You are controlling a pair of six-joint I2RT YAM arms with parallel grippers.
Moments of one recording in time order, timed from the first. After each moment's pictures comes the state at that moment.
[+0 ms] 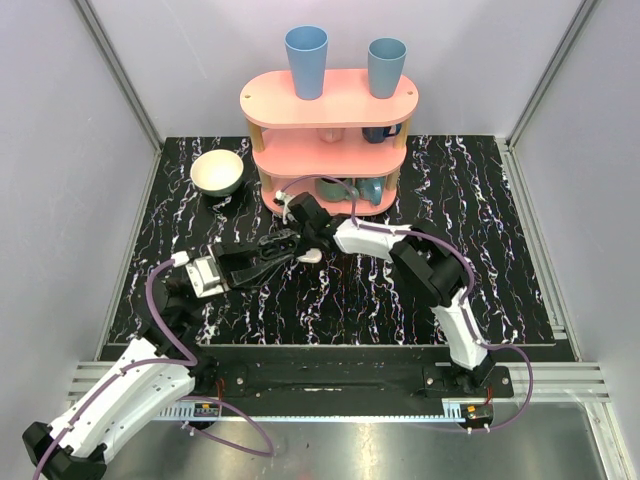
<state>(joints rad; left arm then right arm) -0.61 0.52 0.48 0.56 0.57 -0.02 0.84 2.17 1.53 -0.07 -0.35 0.49</state>
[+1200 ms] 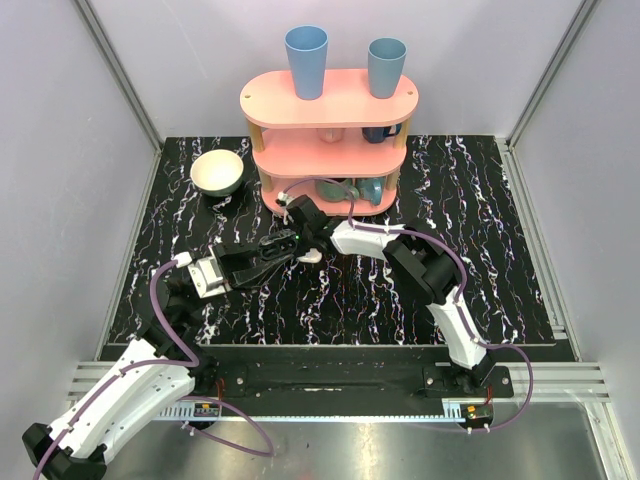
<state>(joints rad) -0.61 0.50 0.48 0.52 0.56 0.01 0.84 2.23 1.56 -0.06 -0.29 0.55</state>
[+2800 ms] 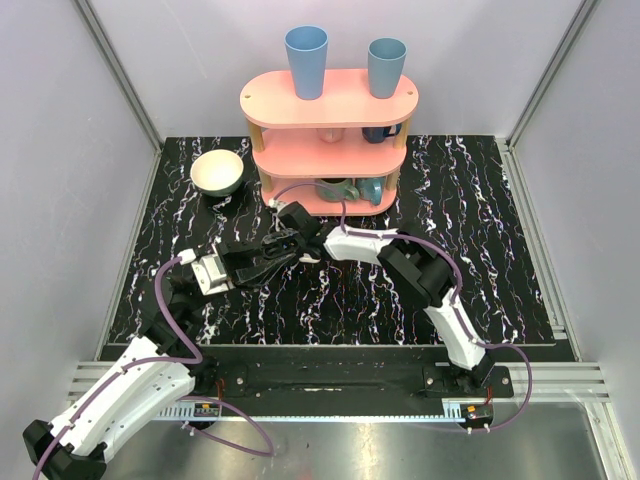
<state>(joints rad) -0.61 0.53 0.48 0.53 0.56 0.01 0.89 2.26 1.58 -0.05 -0.25 0.52</state>
